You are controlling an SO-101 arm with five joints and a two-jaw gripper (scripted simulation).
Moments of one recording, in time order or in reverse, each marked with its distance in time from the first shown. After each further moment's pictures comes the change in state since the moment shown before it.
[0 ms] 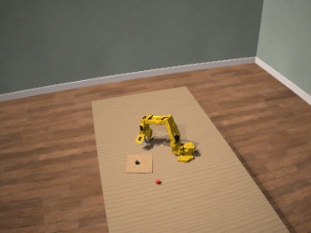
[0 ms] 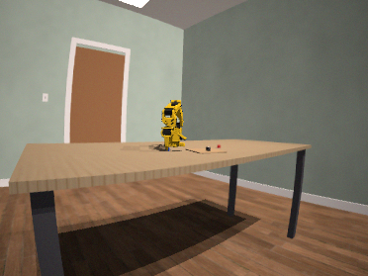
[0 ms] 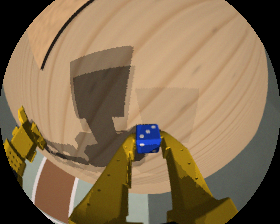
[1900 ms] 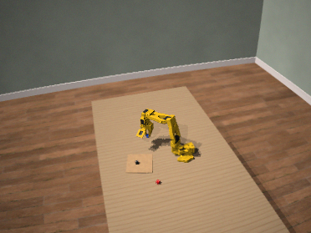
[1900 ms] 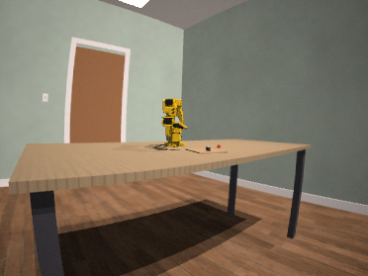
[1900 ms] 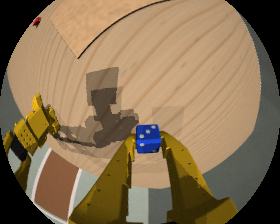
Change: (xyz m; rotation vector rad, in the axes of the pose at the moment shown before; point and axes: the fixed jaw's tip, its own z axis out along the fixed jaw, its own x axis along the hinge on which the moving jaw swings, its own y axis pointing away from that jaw) arm 0.000 0.012 -0.047 -0.027 0.000 0.000
